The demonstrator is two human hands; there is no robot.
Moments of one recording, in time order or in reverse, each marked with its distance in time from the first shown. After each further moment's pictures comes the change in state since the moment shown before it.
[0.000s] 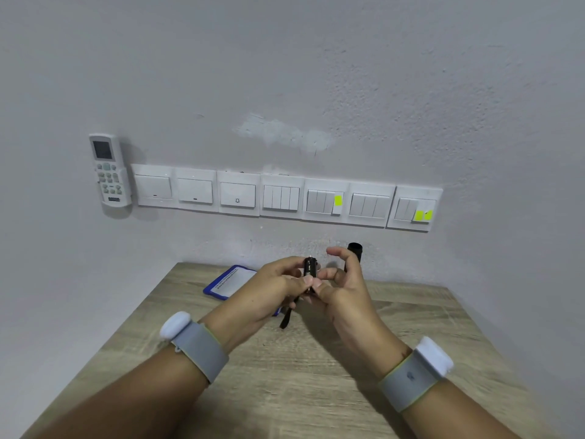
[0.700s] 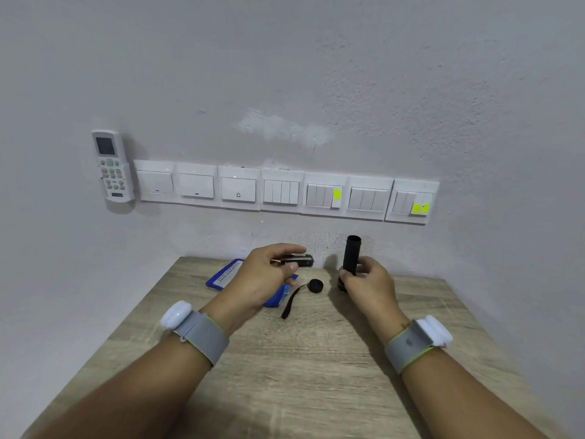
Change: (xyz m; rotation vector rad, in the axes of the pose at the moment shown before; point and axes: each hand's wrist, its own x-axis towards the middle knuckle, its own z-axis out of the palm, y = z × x) left_hand -0.003 0.005 -0.009 0.163 0.196 0.080; right_hand 0.026 0.009 -0.049 -0.796 0.381 0.091
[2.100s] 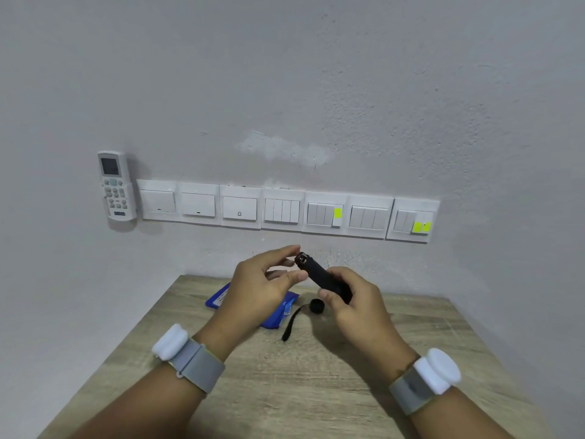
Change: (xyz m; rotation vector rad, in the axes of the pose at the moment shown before) left_hand -0.003 0.010 -0.006 0.147 0.160 0.269; right_hand -0.025 -0.015 -0.005 0.103 -0.156 -0.523
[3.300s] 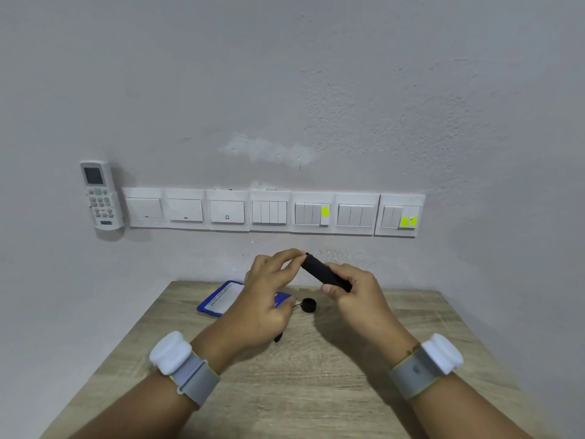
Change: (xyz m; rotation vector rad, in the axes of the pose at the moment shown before) left_hand -0.004 -0.022 0.007 0.429 -0.289 0.371; right_hand 0.011 0.005 -0.016 0.096 -0.051 0.099
